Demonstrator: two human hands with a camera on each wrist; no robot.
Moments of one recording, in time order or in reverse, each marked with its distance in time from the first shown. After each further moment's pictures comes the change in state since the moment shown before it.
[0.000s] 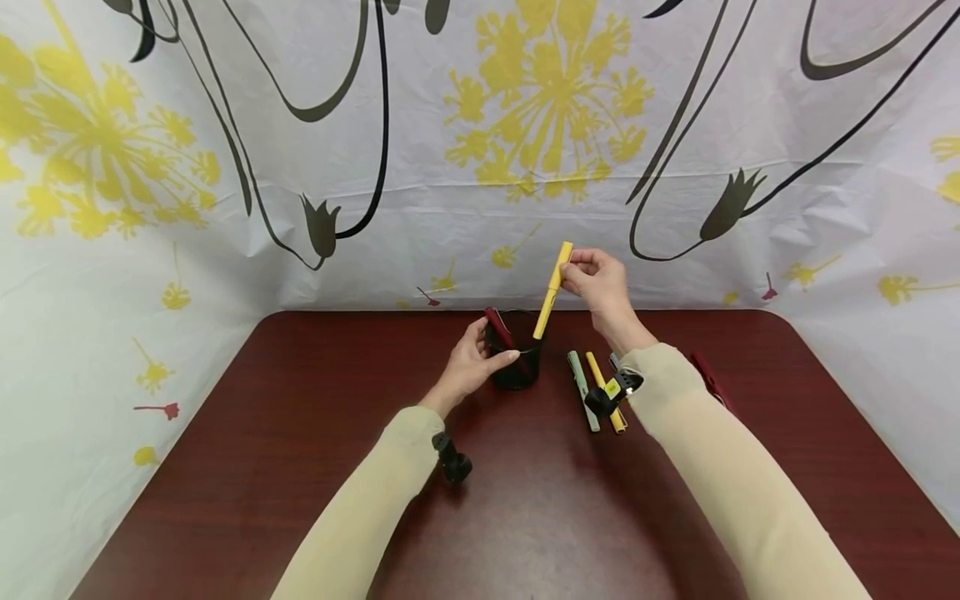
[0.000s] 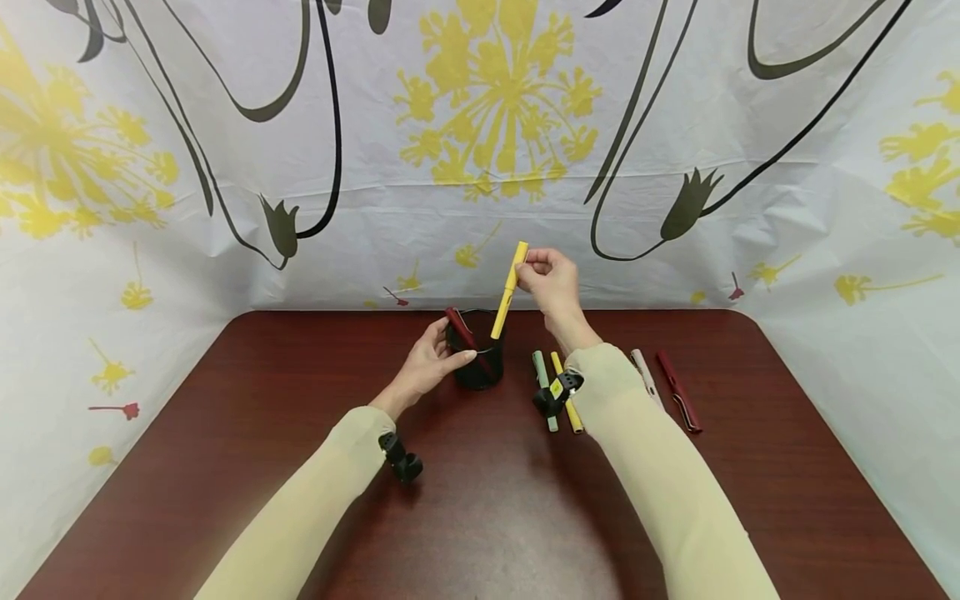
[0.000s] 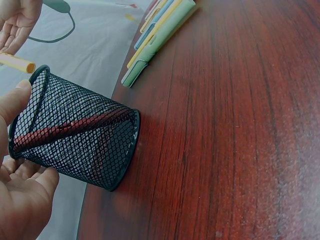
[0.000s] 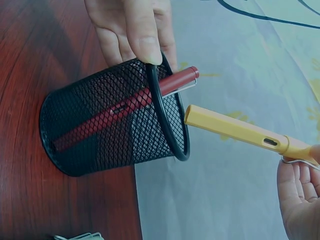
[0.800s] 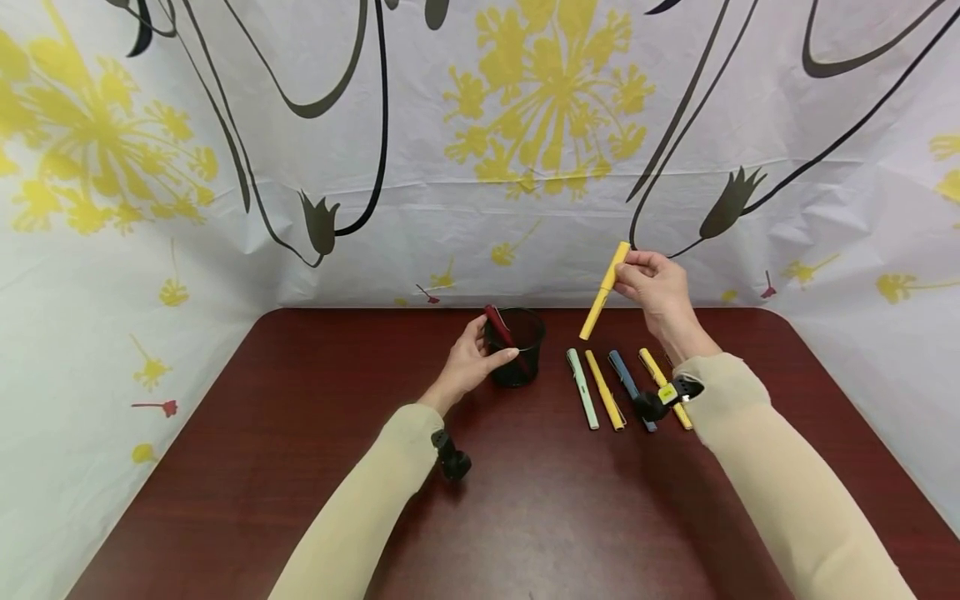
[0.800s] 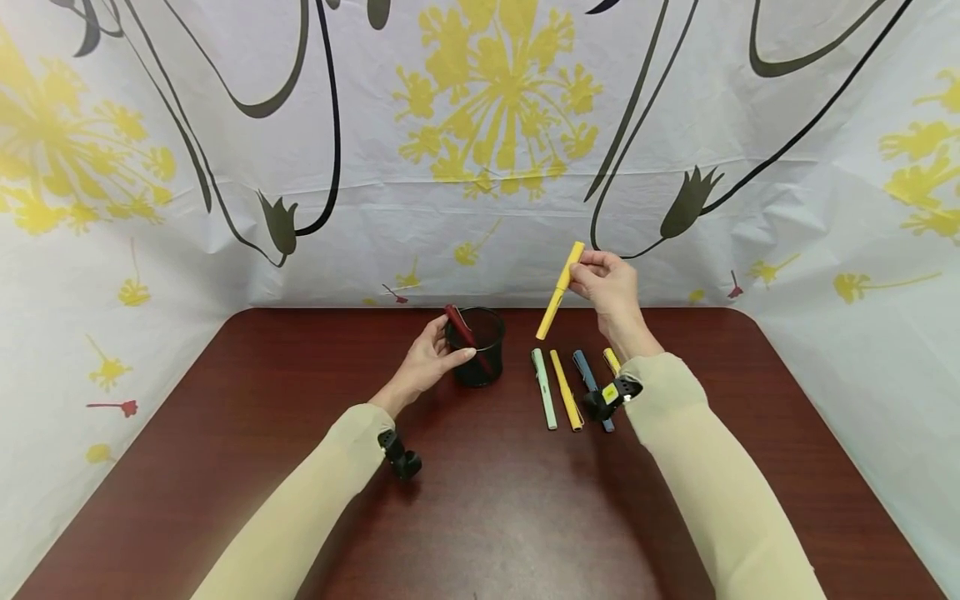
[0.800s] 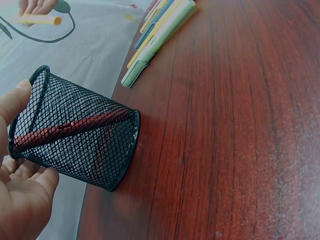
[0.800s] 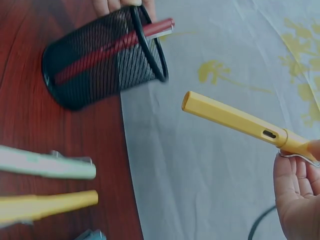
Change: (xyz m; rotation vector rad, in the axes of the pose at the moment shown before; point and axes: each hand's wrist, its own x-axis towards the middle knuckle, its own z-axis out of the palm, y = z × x) left_hand 0.000 0.000 0.000 -0.019 0.001 0.011; right_hand -0.009 -0.010 -0.068 0.103 0.012 0.046
